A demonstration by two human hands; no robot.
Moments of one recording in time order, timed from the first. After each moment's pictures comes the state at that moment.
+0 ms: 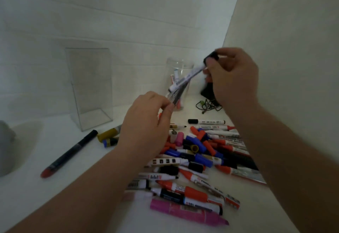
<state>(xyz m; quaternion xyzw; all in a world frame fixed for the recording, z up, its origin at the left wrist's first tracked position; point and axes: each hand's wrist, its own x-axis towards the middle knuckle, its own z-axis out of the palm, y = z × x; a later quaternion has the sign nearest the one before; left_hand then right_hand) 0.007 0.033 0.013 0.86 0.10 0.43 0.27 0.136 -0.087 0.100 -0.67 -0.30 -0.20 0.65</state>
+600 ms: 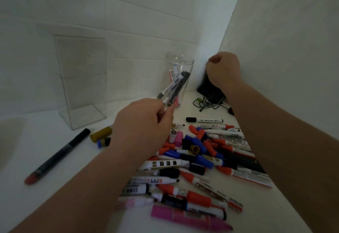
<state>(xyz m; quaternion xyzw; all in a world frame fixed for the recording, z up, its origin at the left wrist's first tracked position) 0.013 0.049 0.008 0.87 0.13 0.41 0.23 0.257 -0.052 0.096 -0.87 -0.23 -0.23 0.37</state>
